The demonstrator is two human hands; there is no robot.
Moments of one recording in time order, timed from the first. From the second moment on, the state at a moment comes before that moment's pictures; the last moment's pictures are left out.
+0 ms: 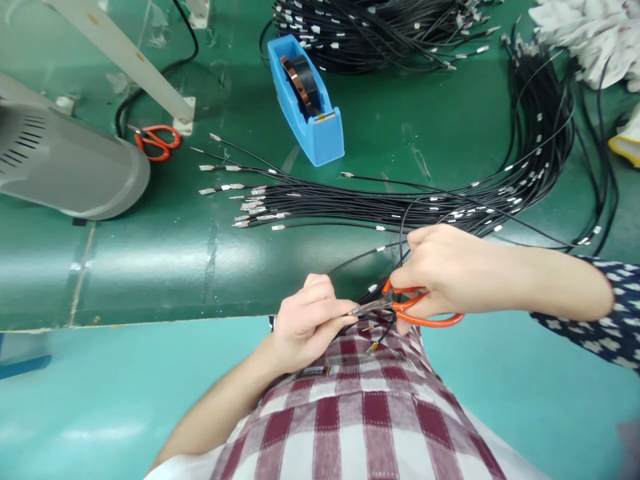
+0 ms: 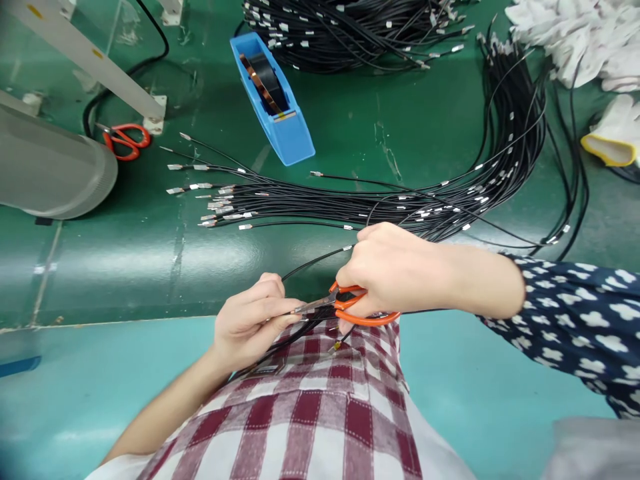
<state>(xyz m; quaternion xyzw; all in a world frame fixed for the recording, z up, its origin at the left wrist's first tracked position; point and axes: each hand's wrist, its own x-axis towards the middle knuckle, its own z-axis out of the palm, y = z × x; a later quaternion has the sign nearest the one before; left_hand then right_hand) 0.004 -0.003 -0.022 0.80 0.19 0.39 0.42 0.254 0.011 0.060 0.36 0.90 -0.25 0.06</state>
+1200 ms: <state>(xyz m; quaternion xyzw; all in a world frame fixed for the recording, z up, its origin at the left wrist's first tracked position) 0.004 -0.005 -0.027 0.83 0.21 0.35 0.39 0.249 0.004 0.062 0.36 0.91 -0.17 0.12</state>
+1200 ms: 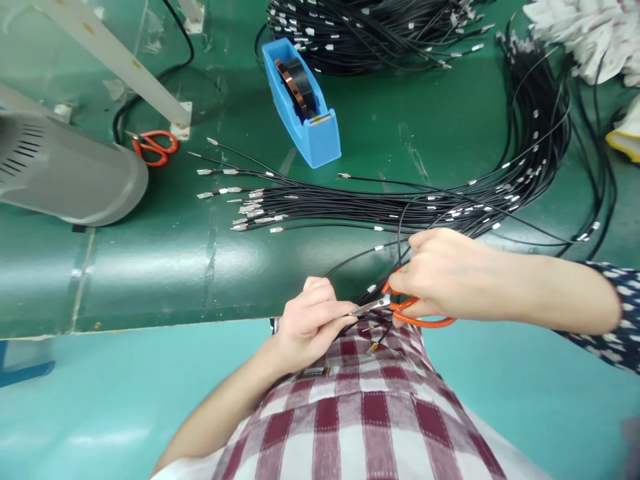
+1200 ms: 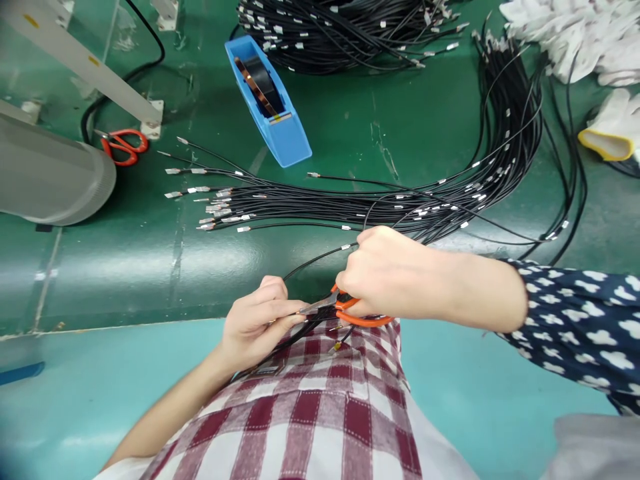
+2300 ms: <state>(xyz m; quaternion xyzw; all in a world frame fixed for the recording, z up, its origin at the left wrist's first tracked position) 0.003 -0.001 -0.026 0.76 0.25 0.39 0.45 0.257 0.001 0.051 0.42 0.88 -0.23 -0.01</state>
